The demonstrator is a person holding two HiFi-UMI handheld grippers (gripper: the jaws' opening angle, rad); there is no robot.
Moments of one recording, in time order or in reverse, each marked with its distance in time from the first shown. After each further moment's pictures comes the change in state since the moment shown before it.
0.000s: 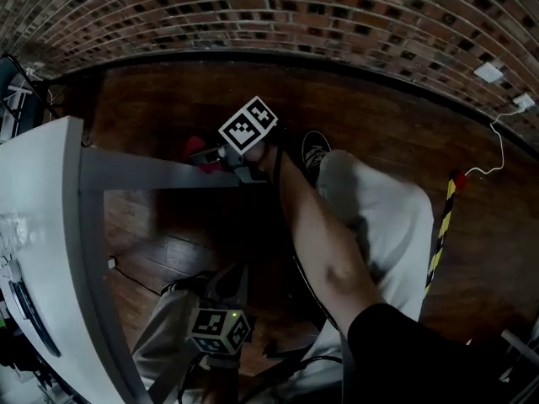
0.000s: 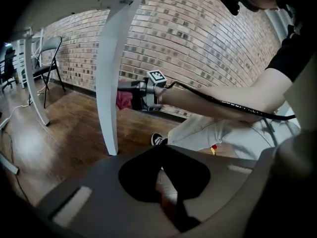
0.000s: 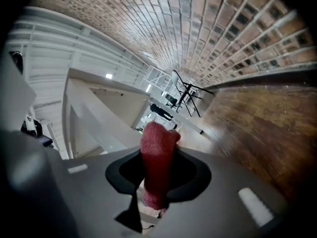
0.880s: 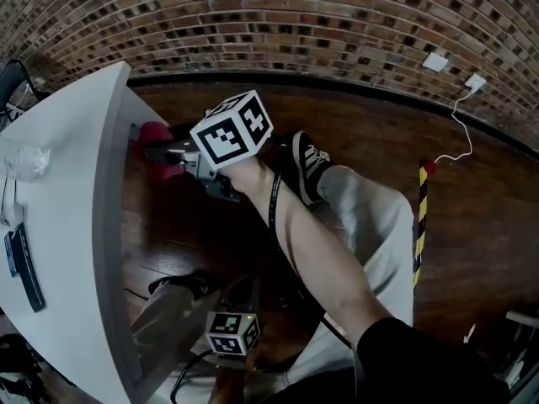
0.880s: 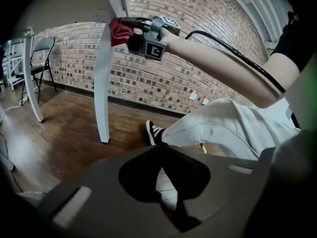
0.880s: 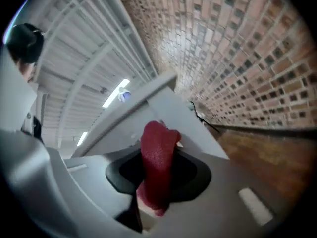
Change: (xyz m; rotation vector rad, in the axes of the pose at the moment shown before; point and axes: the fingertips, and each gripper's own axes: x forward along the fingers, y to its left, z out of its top) left arm -0.069 -0.055 -0.102 0.091 -0.001 -0.116; right arm -0.014 0.255 0.044 -0.339 -0.291 -0.133
